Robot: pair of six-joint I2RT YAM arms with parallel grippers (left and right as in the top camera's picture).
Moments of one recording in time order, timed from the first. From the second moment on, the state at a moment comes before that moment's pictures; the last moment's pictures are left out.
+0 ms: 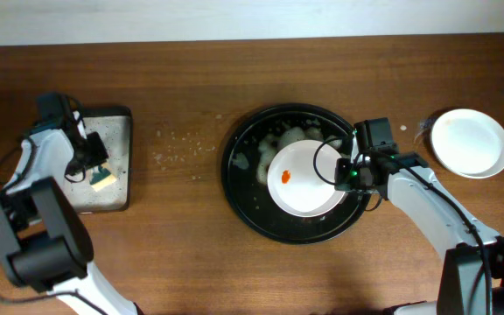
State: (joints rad) left arm 0.34 1.99 1.36 -0.67 -0.08 -0.08; right arm 0.15 1.58 0.93 -0.57 -0.07 0.28
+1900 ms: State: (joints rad) left arm -0.62 2.06 1.39 -0.31 0.51 -0.33; right arm 0.16 1.58 0.98 -0.68 0.00 0.27
